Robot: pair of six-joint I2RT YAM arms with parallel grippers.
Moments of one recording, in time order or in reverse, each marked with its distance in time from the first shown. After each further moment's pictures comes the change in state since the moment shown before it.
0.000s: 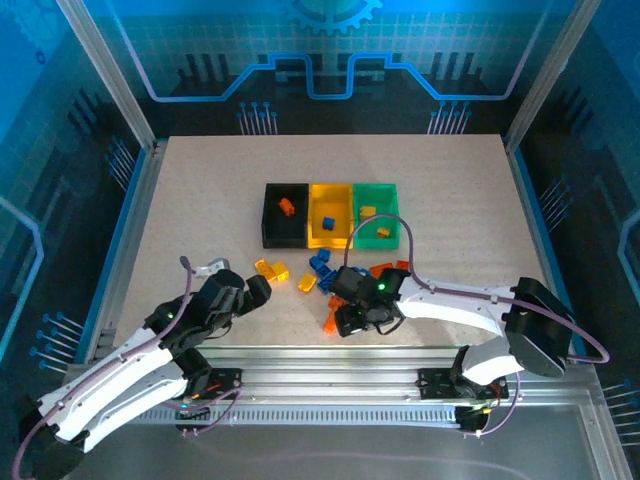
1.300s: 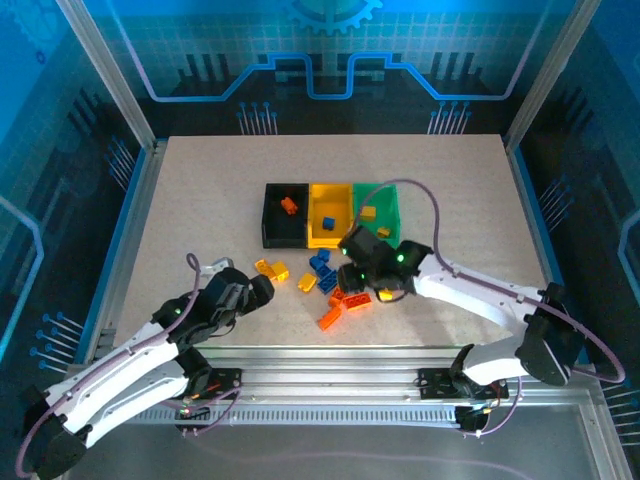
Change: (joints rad) left arm 0.006 0.074 -0.013 0.052 0.012 0.007; right arm -0.201 -0.042 0.196 0.045 0.058 -0.122
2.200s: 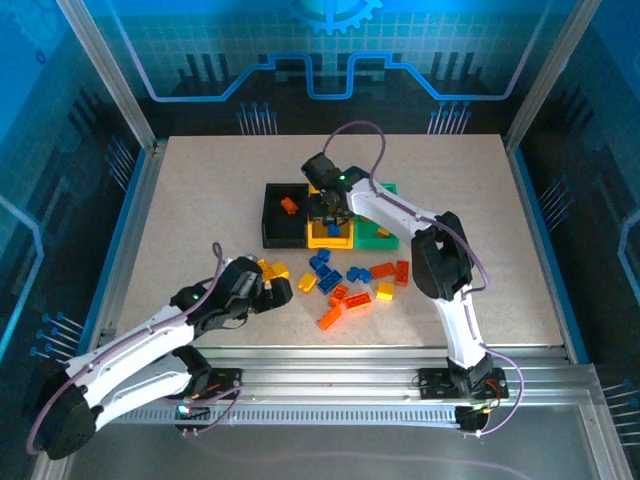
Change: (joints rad) left arm 0.007 0.198 0.057 0.116 0.219 0.128; right arm -0.197 0.756 0.805 -0.113 0.066 -0.082
